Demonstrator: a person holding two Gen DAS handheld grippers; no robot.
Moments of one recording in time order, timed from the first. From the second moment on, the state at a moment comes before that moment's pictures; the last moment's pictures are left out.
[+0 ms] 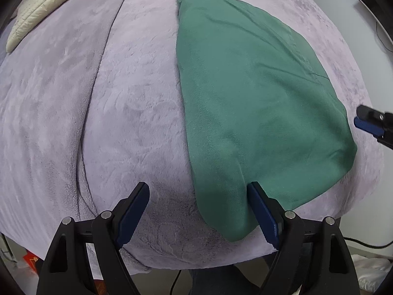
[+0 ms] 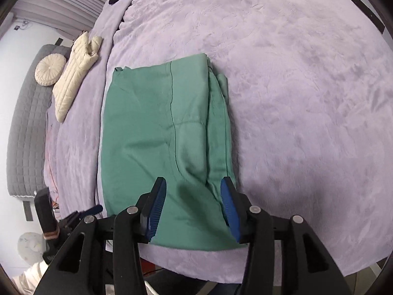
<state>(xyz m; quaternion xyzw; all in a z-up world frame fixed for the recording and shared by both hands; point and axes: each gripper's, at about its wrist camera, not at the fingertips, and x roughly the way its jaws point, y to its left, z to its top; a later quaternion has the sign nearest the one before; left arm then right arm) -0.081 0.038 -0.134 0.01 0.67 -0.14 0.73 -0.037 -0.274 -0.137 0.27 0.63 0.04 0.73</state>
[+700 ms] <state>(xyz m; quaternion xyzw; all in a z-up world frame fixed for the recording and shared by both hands) -0.077 0.037 -0.131 0.00 0.67 -0.14 0.73 -0.029 -0.269 -0.160 0.23 0.67 0.02 0.70</state>
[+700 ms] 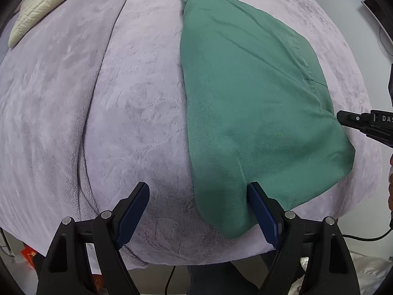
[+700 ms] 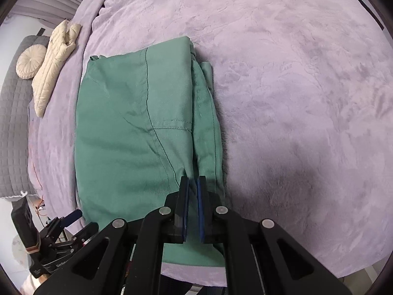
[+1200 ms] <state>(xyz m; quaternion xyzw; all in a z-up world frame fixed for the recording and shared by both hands) -0.054 0.033 -0.105 0.03 0.66 -0.12 0.74 -0.057 -0.259 -0.129 0.23 0.67 0.00 0.70</state>
